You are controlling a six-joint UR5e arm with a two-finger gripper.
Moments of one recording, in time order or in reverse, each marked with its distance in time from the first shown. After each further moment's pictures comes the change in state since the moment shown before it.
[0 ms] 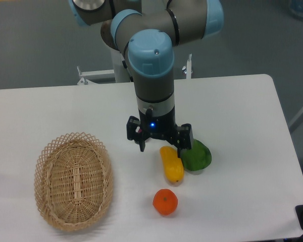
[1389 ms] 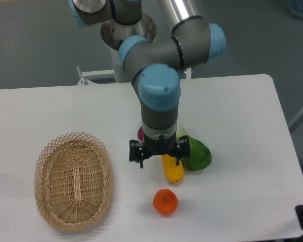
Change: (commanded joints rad) arm 0.005 -0.172 -0.026 0.014 -0.072 -0.420
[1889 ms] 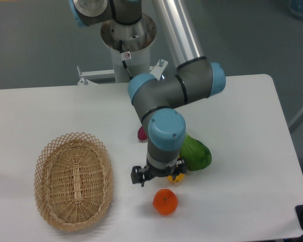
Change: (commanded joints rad) arm -0.002 -0.121 0.049 0.066 0.011 -0.231
